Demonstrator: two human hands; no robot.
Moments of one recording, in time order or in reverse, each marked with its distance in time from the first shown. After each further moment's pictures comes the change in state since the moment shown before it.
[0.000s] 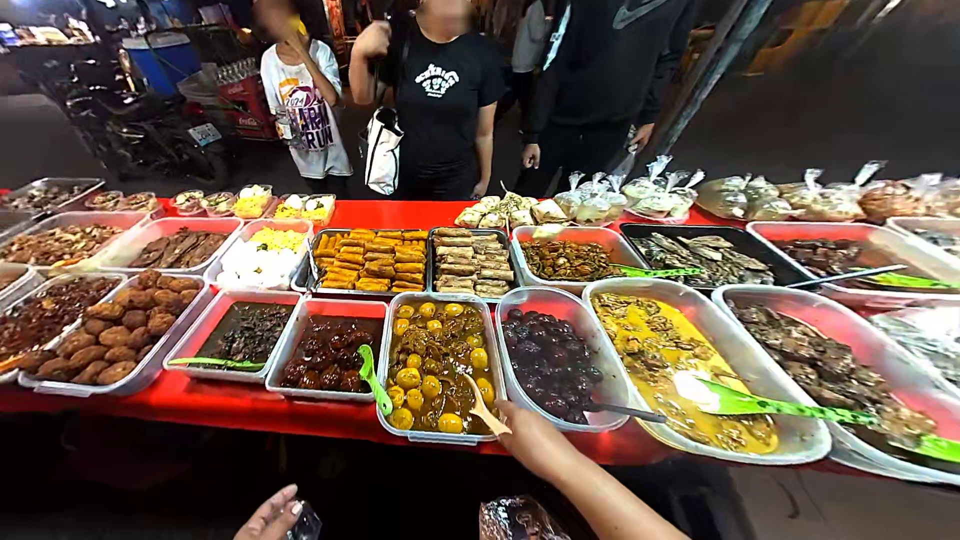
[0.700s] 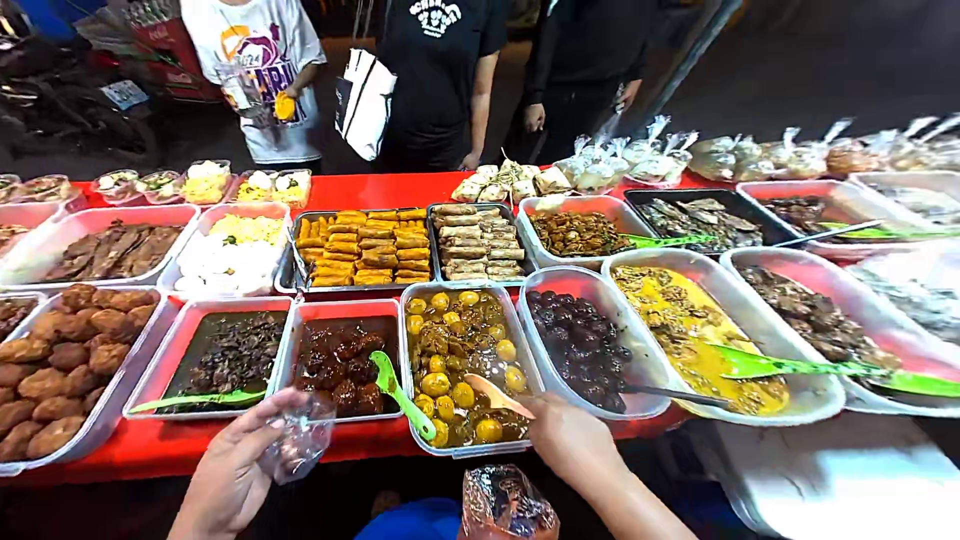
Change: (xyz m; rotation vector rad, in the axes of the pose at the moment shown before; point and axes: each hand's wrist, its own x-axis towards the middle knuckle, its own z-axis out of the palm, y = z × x) left_hand 0.084 0.182 0.002 -0.278 -0.436 0.399; right_hand -0.002 -0.068 -0.001 -0.149 0.181 0.252
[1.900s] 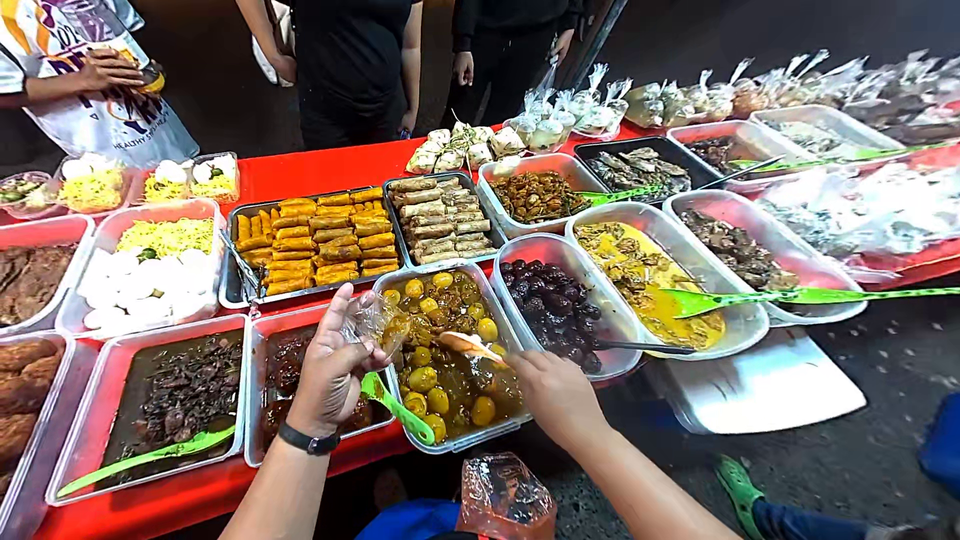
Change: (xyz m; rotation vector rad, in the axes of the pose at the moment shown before) left_hand 0.107 -0.013 0.114 -0.238 -0.322 -0.116; right_hand 0.029 0.024 0.039 -0.033 0.751 -0.335
